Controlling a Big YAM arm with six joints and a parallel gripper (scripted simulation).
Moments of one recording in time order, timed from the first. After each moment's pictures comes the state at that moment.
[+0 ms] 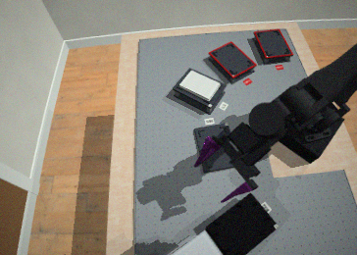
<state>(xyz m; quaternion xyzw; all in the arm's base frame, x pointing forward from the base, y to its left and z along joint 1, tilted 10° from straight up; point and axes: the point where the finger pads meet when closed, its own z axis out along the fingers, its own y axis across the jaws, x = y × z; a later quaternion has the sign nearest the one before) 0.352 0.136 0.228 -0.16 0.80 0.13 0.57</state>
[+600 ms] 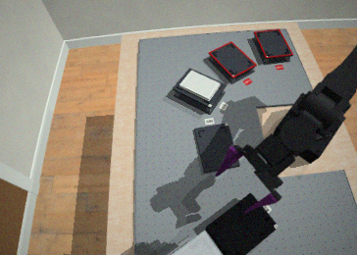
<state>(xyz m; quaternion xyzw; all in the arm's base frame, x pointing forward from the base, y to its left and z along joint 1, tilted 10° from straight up) 0.312 0.167 0.226 -0.16 0.80 0.13 0.57</state>
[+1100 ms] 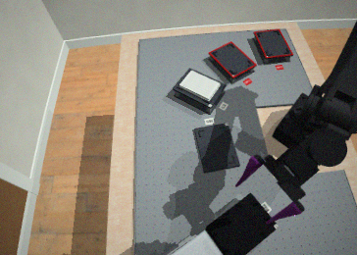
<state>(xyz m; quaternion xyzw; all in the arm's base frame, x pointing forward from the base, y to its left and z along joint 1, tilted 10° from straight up) 0.275 0.199 0.223 -0.16 0.80 0.13 0.56</state>
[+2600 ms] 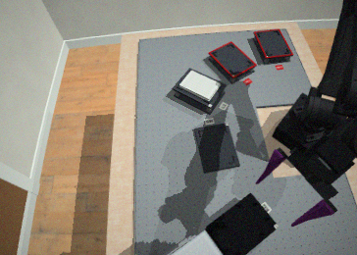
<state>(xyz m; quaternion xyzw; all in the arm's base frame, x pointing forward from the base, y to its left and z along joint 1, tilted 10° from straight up) 0.240 0.210 0.284 -0.16 0.80 0.14 0.56</state>
